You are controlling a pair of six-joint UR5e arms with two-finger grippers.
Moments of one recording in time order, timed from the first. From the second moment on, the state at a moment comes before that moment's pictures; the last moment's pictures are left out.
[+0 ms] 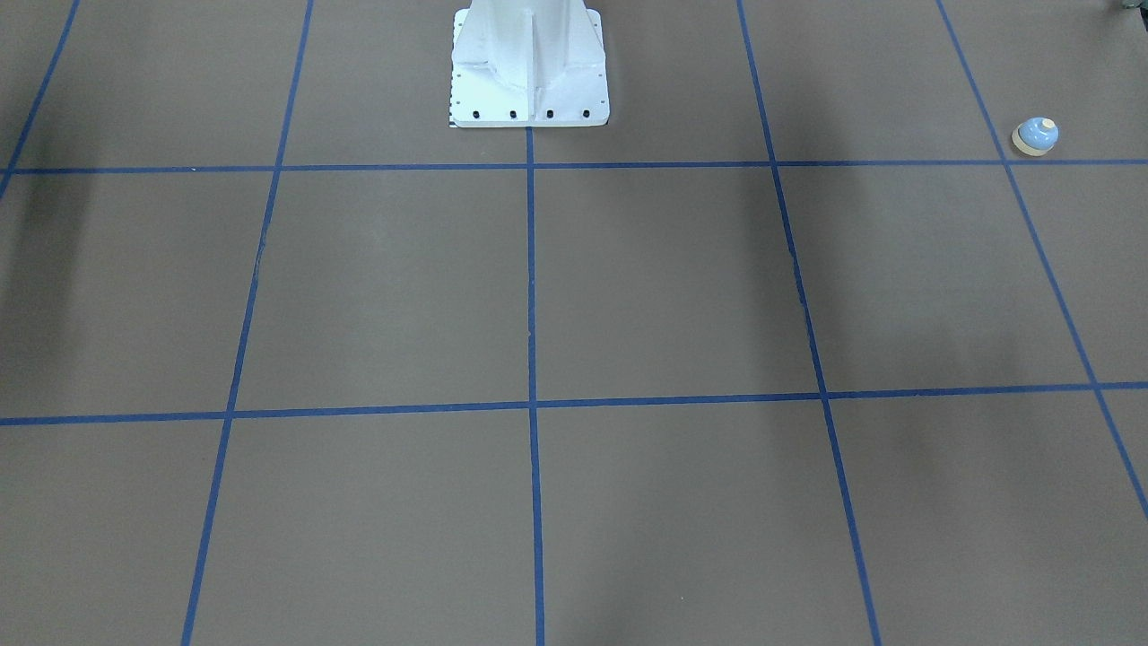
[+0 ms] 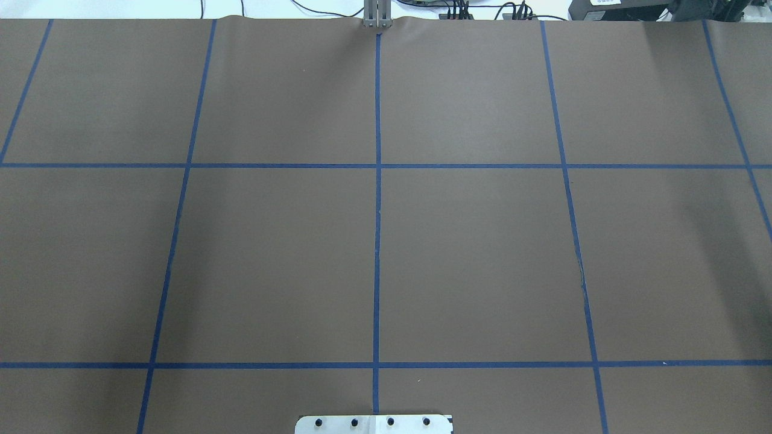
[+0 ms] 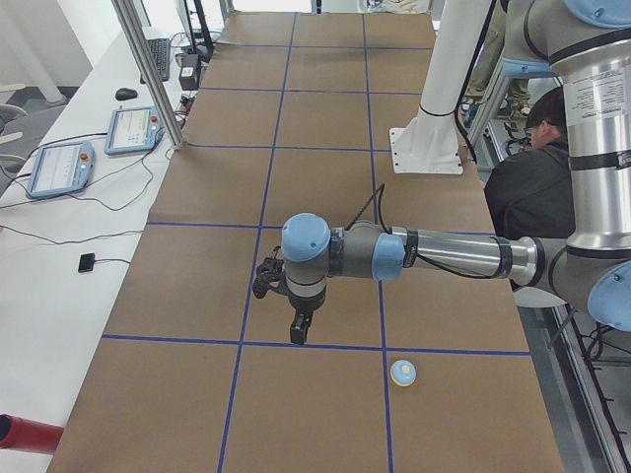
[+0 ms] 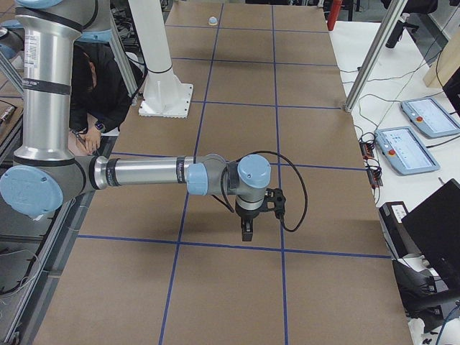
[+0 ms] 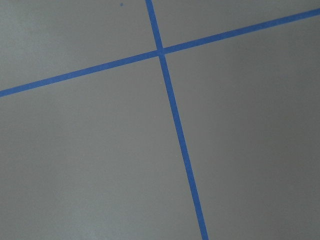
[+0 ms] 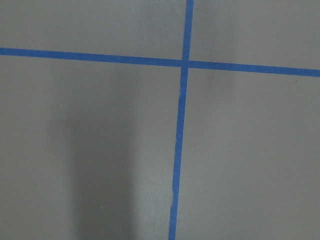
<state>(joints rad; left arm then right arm) -1.55 -1.37 -1.86 -1.54 -2.30 0.18 1.50 -1.69 1.76 -1.60 2.33 0.01</state>
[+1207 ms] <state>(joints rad) -1.55 -1.39 -1.86 -1.58 -2.30 0.17 1.50 -1.68 1.84 -1.61 2.34 0.03</state>
